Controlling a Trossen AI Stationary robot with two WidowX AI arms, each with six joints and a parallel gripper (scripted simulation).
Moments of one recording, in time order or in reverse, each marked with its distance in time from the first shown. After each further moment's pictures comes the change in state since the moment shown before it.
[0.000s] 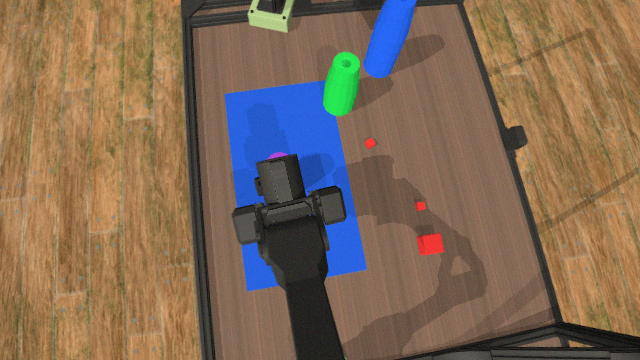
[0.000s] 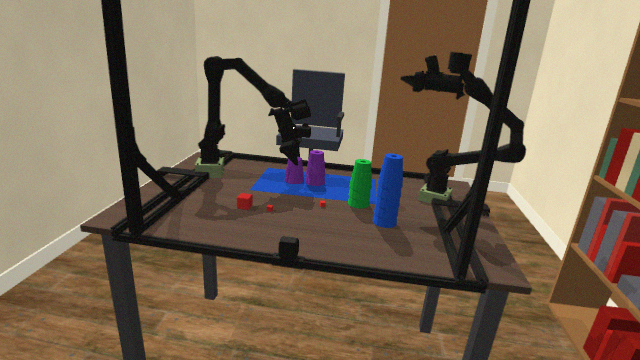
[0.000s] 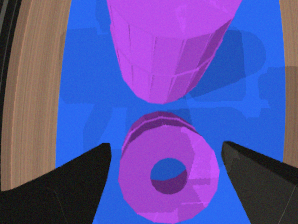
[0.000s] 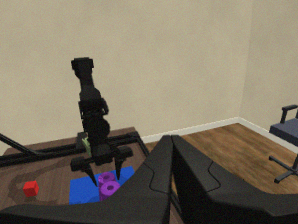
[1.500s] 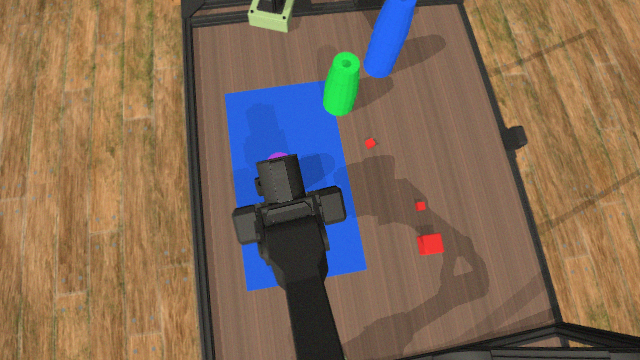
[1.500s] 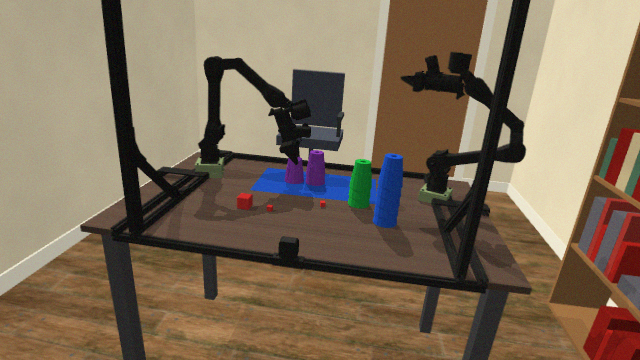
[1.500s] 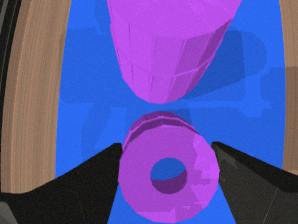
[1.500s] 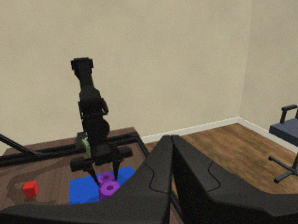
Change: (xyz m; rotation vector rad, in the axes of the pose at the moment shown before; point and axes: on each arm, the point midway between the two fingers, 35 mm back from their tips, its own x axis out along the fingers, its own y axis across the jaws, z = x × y) left arm 0.000 0.000 0.000 0.000 0.000 0.000; right arm 0.000 0.000 0.000 0.000 -0.001 -0.002
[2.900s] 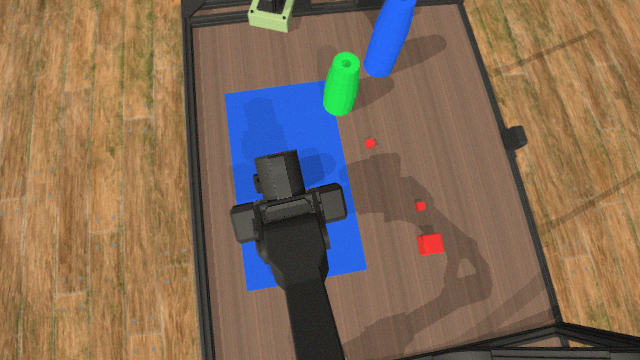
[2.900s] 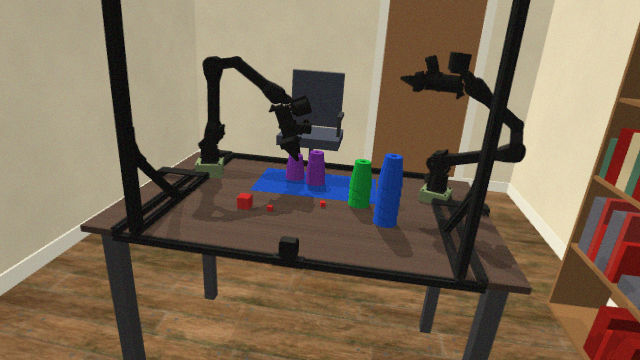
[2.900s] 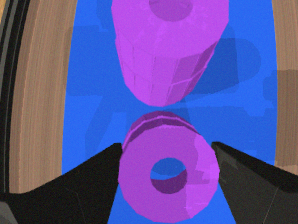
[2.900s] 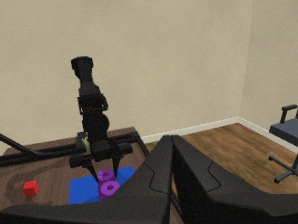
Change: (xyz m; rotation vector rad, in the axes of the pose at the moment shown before) left arm -0.012 0.000 0.007 0.000 -0.002 0.000; right arm 0.000 0.000 0.000 0.000 0.001 0.001
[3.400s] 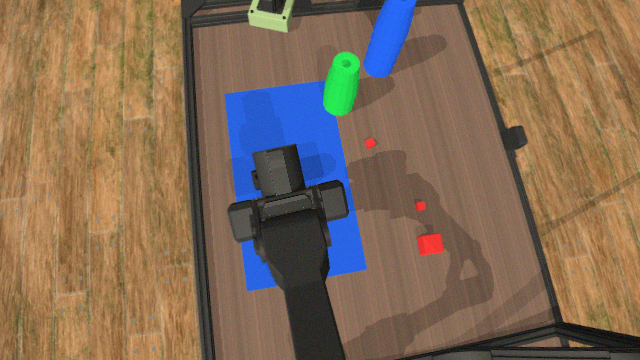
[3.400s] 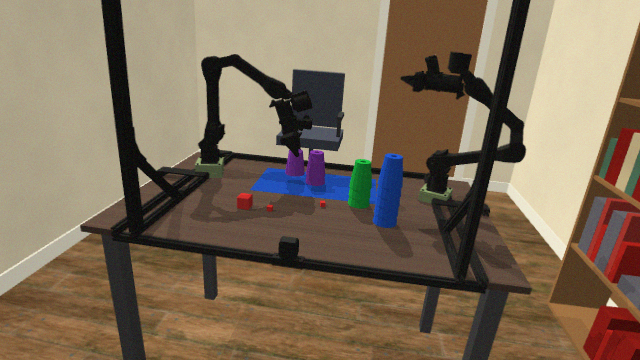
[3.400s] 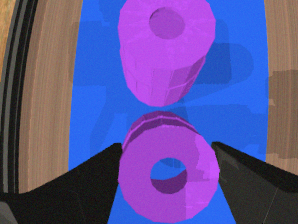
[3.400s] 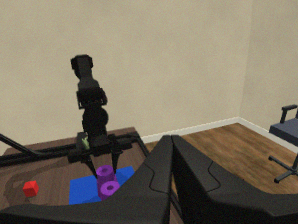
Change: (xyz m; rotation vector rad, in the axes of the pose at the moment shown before) left arm -0.016 0.000 0.006 0.001 0.008 0.000; right arm 0.000 0.000 0.000 0.000 0.000 0.000
